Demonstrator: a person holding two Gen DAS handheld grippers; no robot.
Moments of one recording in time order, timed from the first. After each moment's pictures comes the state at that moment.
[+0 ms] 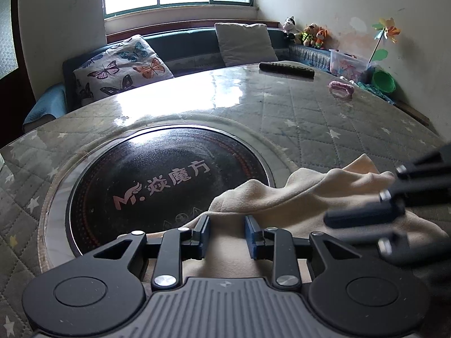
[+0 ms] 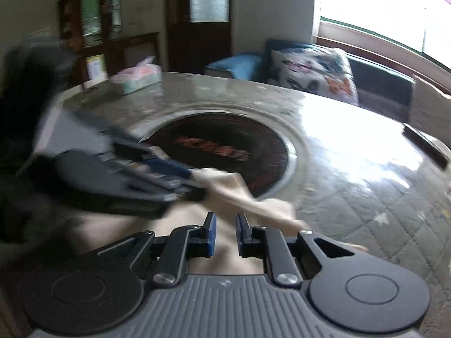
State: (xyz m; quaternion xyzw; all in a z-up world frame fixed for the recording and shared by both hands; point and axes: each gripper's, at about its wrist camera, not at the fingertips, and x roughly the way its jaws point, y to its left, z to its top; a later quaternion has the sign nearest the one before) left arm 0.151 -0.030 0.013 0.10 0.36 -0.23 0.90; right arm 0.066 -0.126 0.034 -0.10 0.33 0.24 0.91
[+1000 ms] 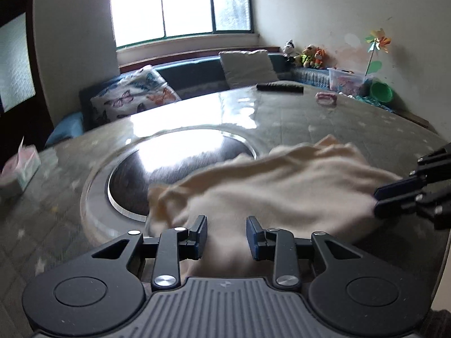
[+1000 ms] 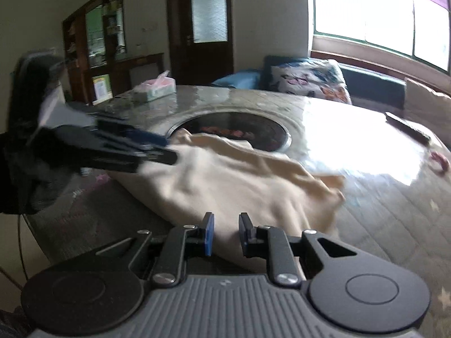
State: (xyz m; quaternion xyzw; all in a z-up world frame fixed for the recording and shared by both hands) left arm 0.047 0.006 0.016 0.10 0.29 -0.21 0.93; right arm -0.026 -0.182 0.032 -0.04 0.32 0.22 0.92
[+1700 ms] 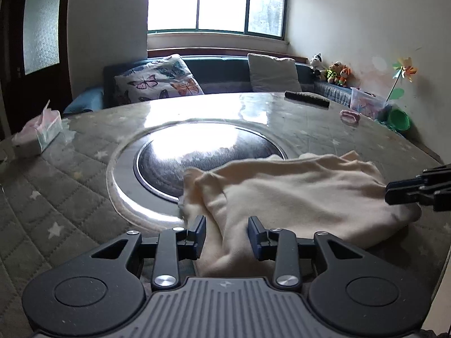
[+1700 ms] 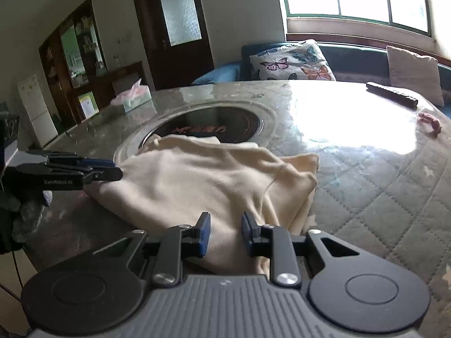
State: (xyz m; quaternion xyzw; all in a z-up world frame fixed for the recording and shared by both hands) left arm 0.049 0.043 0.022 0.03 0.30 -0.17 0.94; right arm -0.001 -0.215 0.030 0.03 0.32 0.20 0.92
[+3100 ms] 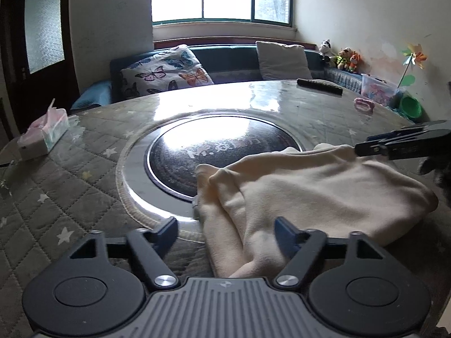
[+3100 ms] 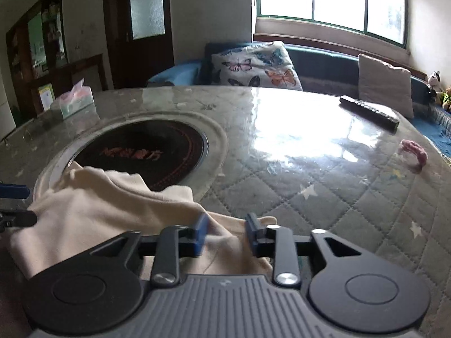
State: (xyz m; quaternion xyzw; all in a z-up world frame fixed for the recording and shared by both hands) left arm 0.063 0.043 0.021 0.06 0.32 -0.15 0.93; right arm 0.094 -0.208 0.023 -0.02 0.33 0.11 0.94
